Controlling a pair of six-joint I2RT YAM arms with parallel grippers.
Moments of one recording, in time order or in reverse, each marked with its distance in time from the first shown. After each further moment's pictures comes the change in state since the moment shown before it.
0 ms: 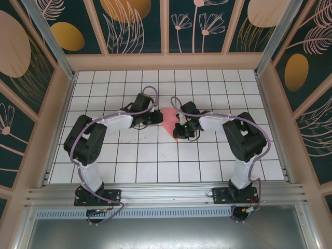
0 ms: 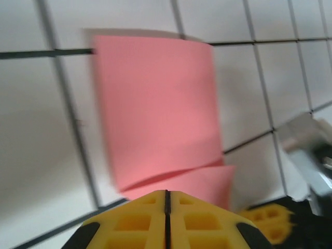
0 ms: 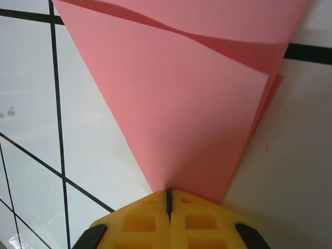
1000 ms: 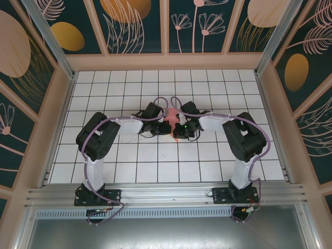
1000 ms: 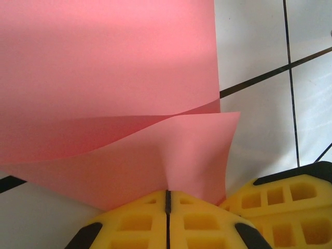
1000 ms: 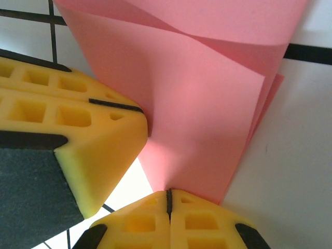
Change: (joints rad) left arm -0.079 0.127 -0.011 0.032 0.059 -0.060; right arm 0.000 0.000 0.001 -0.002 0.001 0.000
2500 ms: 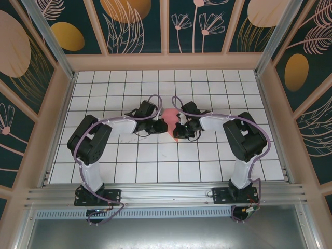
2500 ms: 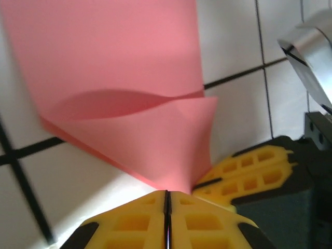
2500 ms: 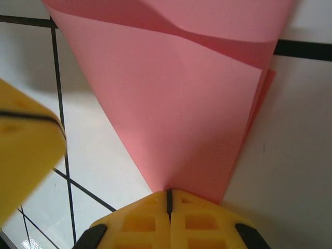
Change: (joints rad) left arm 0.034 -0.105 -0.059 -0.011 0.069 0.006; right arm -0.008 -0.002 -0.010 0.021 -0.023 0.029
